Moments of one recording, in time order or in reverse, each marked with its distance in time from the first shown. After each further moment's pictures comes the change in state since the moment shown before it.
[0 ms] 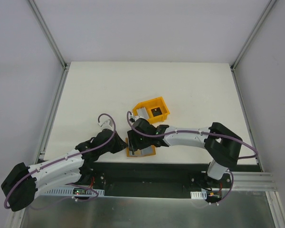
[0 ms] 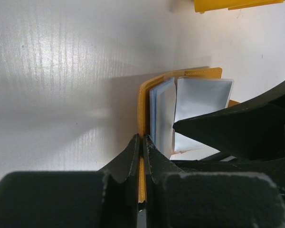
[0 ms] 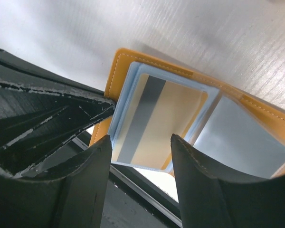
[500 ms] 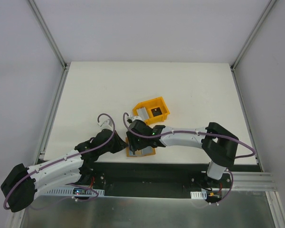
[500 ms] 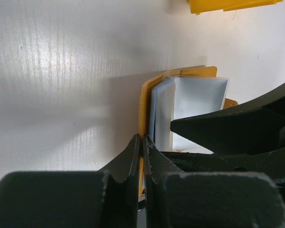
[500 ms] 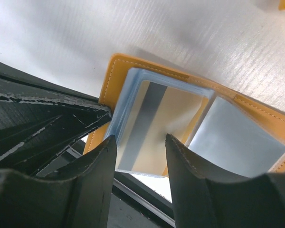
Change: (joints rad) left arm 0.000 -0.017 0.000 -0.003 0.000 0.000; right arm 0.032 0.046 0.068 -0.073 0.092 -0.015
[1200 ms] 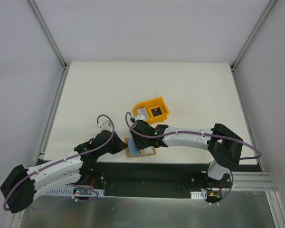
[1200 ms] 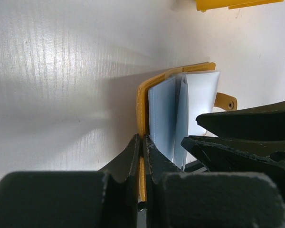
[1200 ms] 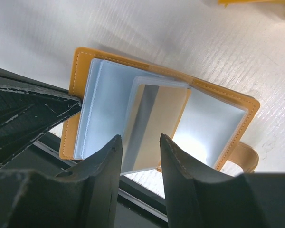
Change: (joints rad) left arm 0.000 -0.022 -0.027 0.008 0.000 -0.009; right arm 0.004 -0.053 0.000 -0.100 0.108 -0.021
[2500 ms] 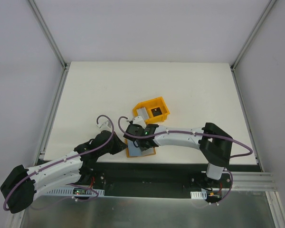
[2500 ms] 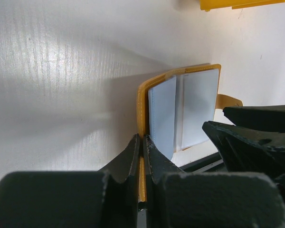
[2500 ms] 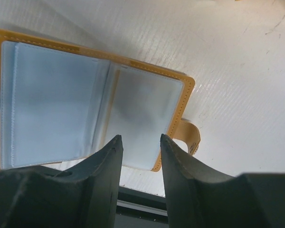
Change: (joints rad) left arm 0.000 -0.003 -0.007 0.000 0.000 -0.014; right arm 0.057 0.098 0.169 -0.346 0.244 -0.023
